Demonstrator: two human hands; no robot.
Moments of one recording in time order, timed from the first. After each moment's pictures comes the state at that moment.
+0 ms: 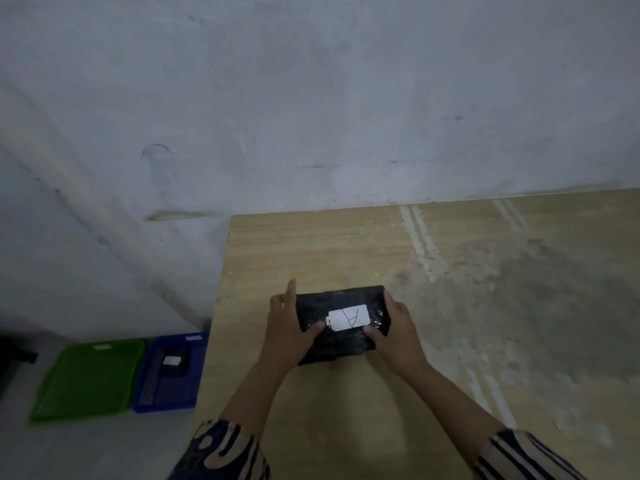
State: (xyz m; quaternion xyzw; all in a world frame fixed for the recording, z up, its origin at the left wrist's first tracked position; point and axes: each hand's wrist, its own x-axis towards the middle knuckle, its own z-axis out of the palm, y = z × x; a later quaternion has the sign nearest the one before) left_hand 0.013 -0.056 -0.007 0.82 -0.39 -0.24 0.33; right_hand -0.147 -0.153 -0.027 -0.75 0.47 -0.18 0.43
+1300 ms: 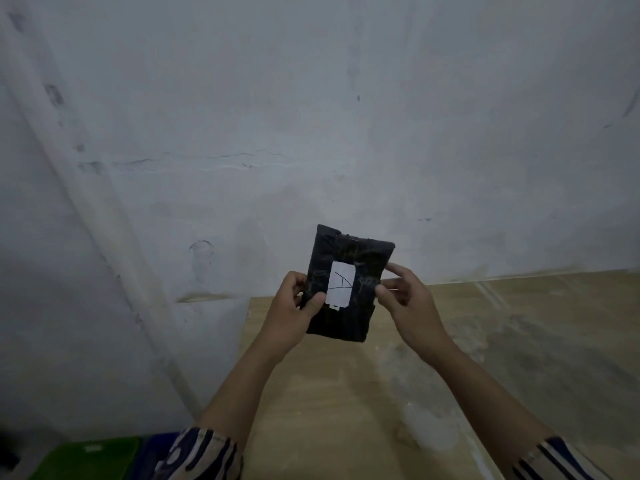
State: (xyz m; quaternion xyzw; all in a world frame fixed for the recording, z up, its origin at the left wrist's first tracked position) left_hand 0.010 -0.054 0.160 0.65 -0.44 -0.24 0.57; right_hand -0.144 -0.158 0.150 -0.69 0.28 -0.43 0.51
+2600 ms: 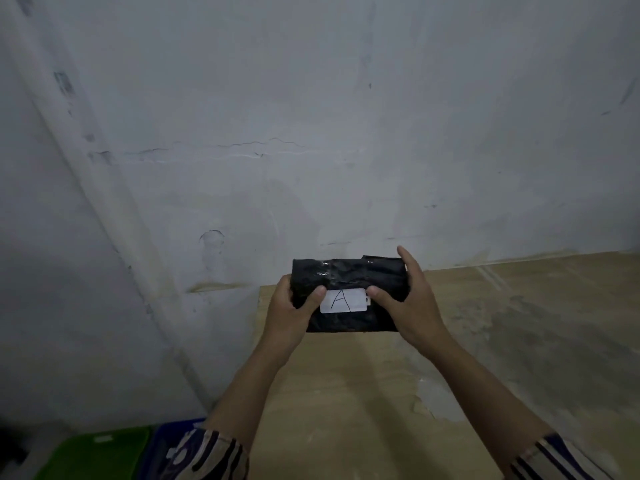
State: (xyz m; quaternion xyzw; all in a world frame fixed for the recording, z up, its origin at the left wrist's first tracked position) left_hand 0.028 -0.015 0.143 0.61 -0.39 -0.24 0.65; right_hand -0.127 -0.114 0.147 -0.71 0.34 -0.43 0.44
